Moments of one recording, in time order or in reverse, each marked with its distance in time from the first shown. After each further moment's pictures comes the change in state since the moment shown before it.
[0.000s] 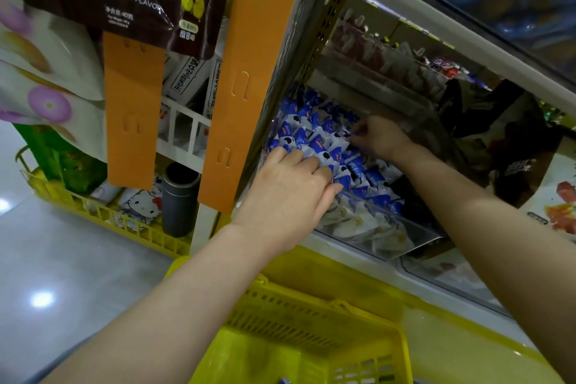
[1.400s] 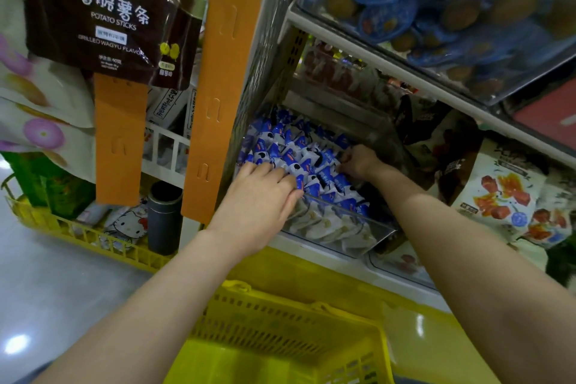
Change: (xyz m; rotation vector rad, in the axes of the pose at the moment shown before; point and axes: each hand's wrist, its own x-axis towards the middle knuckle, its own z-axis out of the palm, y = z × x) left_hand -0.003 0.000 -0.001 -0.015 -0.051 0.001; right_hand -0.036 0.014 -0.007 0.129 -0.054 0.248
